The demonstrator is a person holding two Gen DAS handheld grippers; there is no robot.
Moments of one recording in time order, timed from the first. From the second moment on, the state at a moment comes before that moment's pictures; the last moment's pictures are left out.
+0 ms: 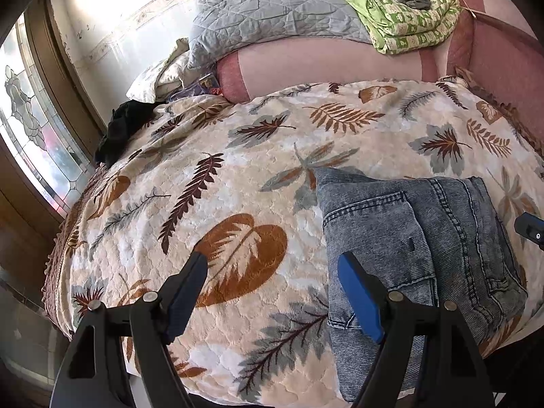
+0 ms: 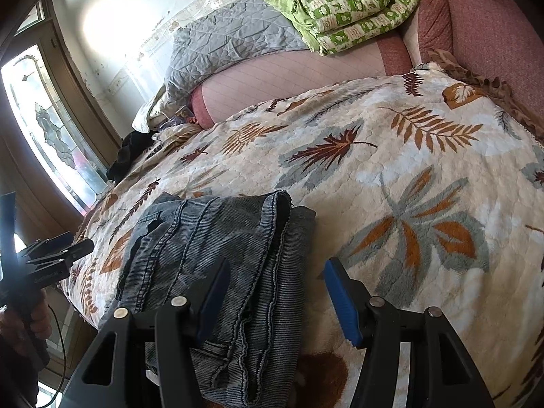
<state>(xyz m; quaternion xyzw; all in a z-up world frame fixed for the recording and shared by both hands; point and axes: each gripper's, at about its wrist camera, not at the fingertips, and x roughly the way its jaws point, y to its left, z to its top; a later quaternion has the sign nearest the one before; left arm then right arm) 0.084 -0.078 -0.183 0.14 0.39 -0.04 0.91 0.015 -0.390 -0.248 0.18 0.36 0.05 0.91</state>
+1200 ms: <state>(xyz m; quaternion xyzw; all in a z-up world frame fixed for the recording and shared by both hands) 0.086 -0.079 -0.192 0.14 0.40 -0.05 0.91 0.017 -0.387 -0.250 0.18 0.37 0.05 0.91</state>
